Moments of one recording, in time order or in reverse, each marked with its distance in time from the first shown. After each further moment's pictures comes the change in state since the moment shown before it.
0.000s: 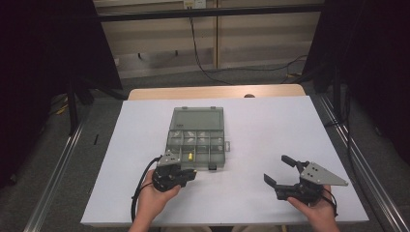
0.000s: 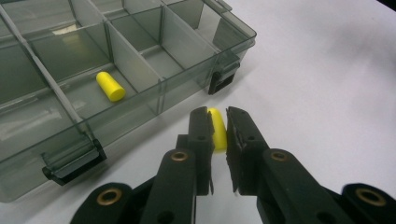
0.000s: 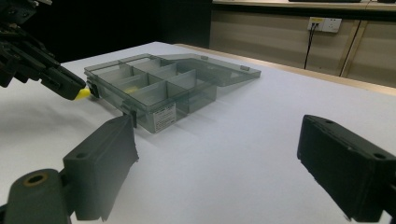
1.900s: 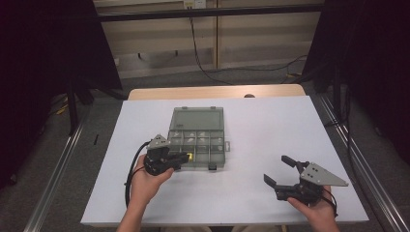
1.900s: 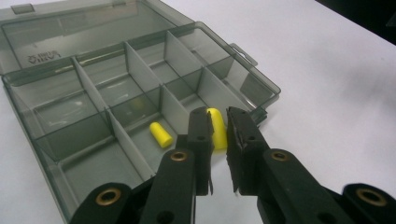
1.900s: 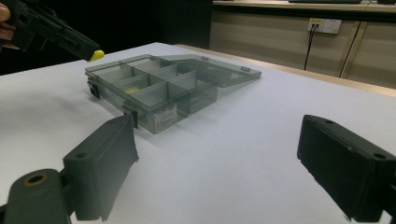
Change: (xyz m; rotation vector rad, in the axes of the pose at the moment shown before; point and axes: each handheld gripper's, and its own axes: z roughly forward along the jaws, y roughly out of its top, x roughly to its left) left arm 0.024 0.034 -0.018 -0.069 0.053 -0.007; right arm 0.001 0.000 0.000 -0.004 0.000 -0.002
